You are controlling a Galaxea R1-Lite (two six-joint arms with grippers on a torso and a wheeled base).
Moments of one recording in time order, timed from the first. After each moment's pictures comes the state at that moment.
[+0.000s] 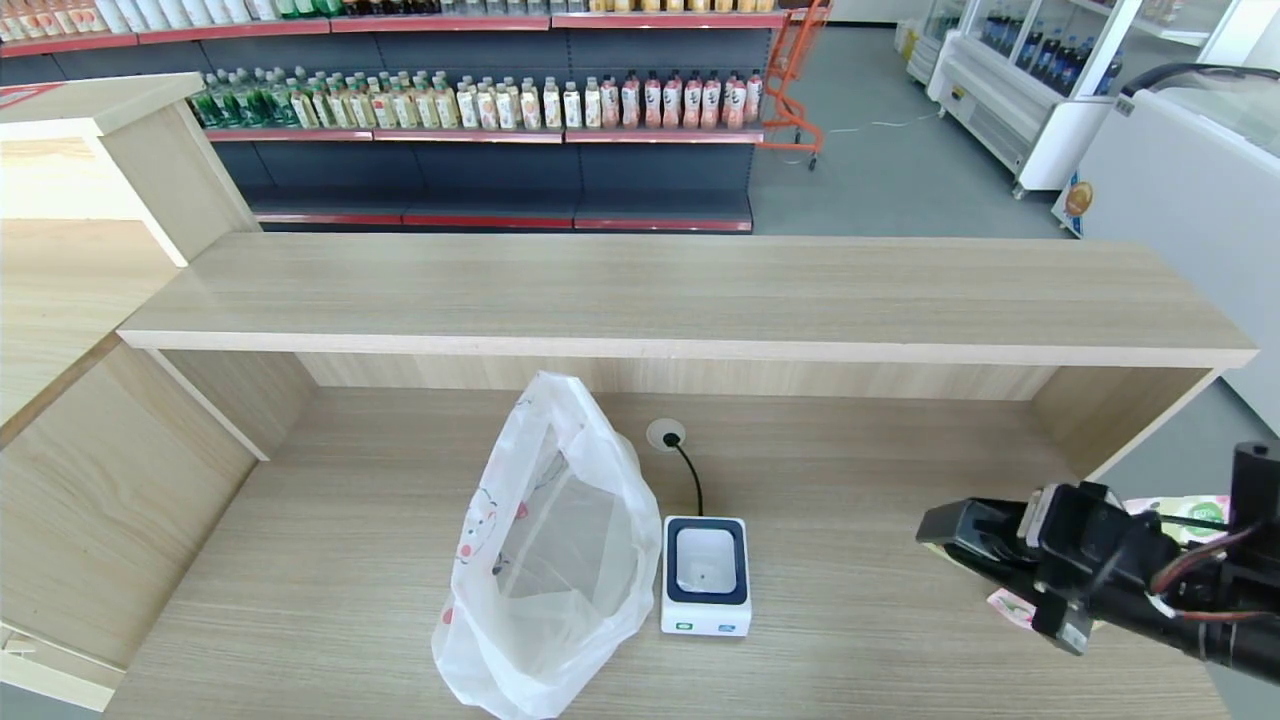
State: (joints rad) left arm 0.00 0.00 0.00 0.00 -0.01 0.00; right arm 0.16 1.46 -0.27 -0.81 0.35 -1.01
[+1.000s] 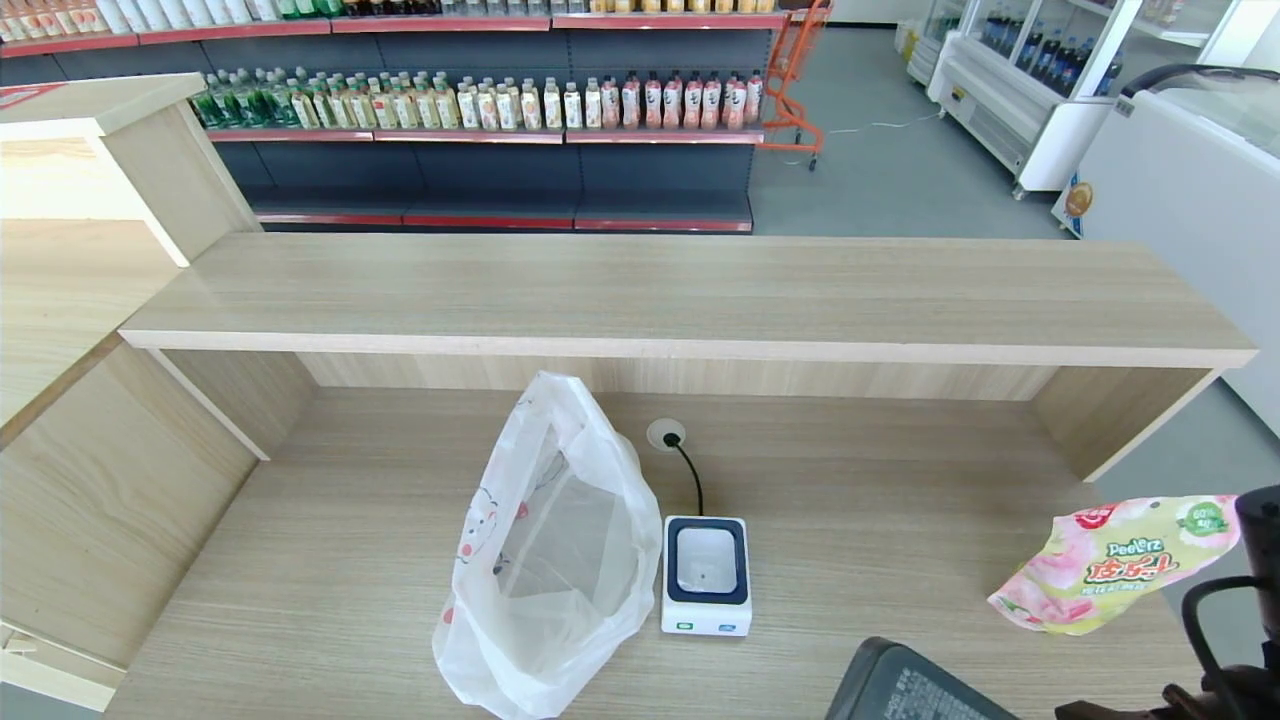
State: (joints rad) left arm 0.00 0.00 0.00 0.00 -0.01 0.00; right arm 0.44 1.24 -0.35 -0.29 1.15 -2.80
